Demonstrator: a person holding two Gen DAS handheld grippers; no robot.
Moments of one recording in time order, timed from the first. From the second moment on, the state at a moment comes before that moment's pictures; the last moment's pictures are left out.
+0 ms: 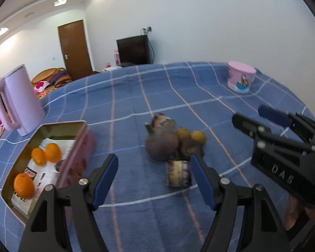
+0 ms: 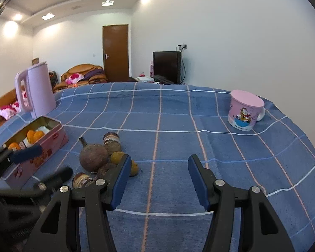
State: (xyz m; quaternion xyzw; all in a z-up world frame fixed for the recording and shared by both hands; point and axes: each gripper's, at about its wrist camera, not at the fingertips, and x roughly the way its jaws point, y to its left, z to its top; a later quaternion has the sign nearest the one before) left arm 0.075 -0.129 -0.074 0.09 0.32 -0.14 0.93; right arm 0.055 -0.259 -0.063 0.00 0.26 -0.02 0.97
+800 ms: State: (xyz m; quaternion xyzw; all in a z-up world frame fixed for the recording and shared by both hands) left arm 0.105 -0.097 -0.077 0.05 0.35 -0.11 0.93; right arm 0.088 -0.226 -0.076 0.01 0.32 0.07 0.94
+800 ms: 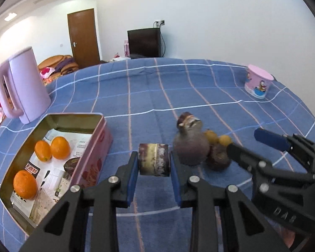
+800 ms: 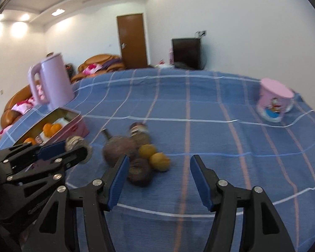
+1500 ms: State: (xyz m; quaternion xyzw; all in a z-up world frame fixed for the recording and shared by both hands) left arm 0.112 -0.089 -0.083 0.04 0.35 -0.11 0.93; right arm 0.119 -0.207 -0.102 0.02 0.41 0.09 0.91
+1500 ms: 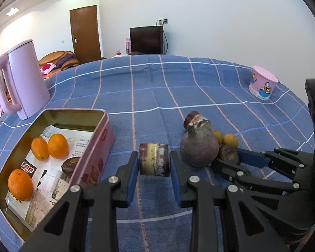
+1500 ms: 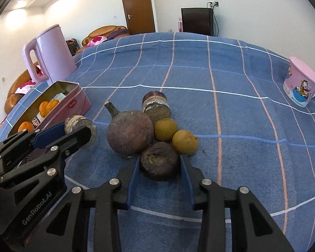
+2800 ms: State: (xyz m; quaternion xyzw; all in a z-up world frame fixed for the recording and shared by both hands) left arm 0.090 -0.086 -0.070 0.04 0.28 -0.09 0.95; right arm 0.082 -0.208 -0.071 0.00 0.29 0.09 0.95
